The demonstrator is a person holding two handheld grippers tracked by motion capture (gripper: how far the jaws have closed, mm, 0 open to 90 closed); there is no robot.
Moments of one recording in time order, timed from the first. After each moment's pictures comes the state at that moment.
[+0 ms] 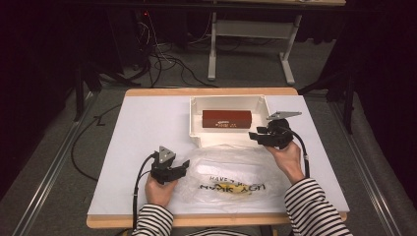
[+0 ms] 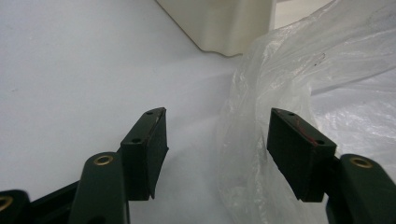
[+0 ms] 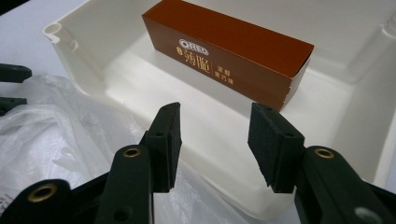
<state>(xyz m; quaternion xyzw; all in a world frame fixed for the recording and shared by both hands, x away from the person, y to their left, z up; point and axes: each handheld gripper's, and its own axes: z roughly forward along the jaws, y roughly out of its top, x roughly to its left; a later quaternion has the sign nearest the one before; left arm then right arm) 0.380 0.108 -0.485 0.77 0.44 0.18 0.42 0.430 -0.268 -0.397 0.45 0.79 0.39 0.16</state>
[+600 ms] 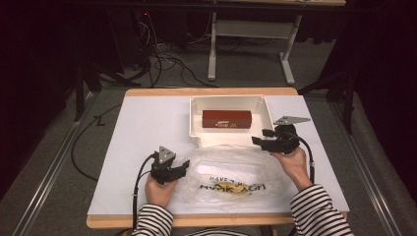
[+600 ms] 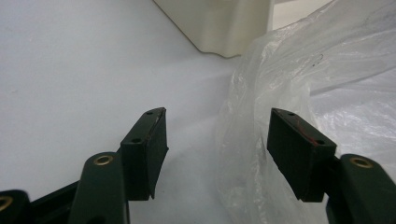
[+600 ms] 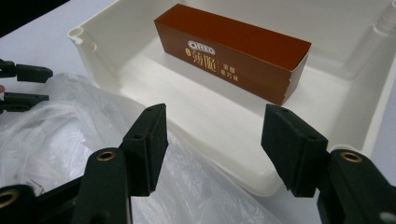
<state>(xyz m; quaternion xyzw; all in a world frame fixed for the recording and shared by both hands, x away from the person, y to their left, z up) 0.379 0.108 -0.484 0.77 0.44 0.18 0.42 0.408 -0.279 -0.395 0.45 0.78 0.41 0.16</state>
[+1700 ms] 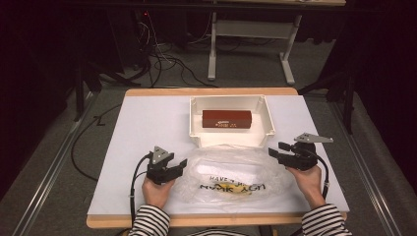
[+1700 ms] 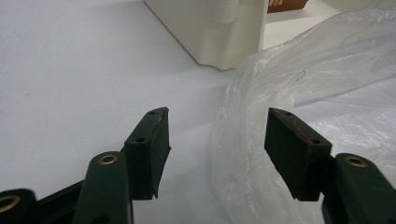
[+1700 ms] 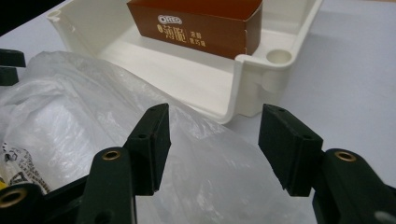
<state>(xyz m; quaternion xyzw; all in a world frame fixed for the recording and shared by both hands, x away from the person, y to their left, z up) 0.373 0.120 -0.474 0.76 0.44 0.17 0.45 0.365 -0.326 -0.424 0.49 0.74 0.43 0.17</state>
